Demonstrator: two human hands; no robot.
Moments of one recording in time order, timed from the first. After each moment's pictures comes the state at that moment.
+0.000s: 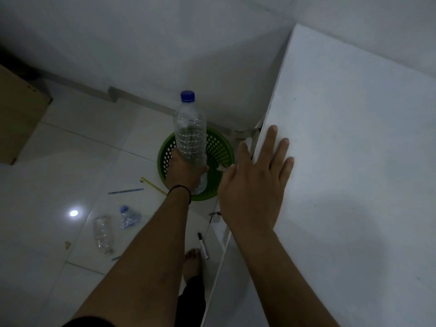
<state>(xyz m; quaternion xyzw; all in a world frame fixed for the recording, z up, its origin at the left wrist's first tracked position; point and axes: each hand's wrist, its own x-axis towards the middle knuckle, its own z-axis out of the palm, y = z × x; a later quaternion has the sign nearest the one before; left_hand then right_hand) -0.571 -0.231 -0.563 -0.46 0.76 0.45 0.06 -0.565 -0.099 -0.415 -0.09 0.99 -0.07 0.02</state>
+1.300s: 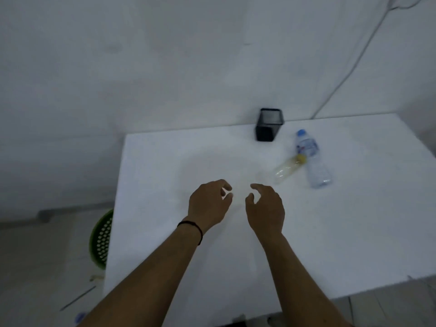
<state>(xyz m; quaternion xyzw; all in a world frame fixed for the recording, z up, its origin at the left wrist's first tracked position) -0.599 0.123 -0.271 0.05 0.94 0.32 0.07 -0.566 0.268 -0.279 0.20 0.93 -0.29 -0.08</state>
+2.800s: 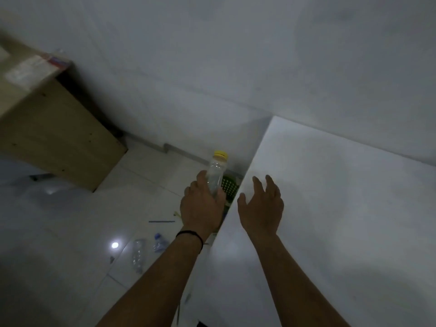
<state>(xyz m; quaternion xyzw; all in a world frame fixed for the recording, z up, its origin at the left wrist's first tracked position) -0.529 -0.152 -0.335 -0.34 0.91 0.22 -0.10 -0.596 -0.031 -0.346 -0.10 0.96 -0.22 0.11</state>
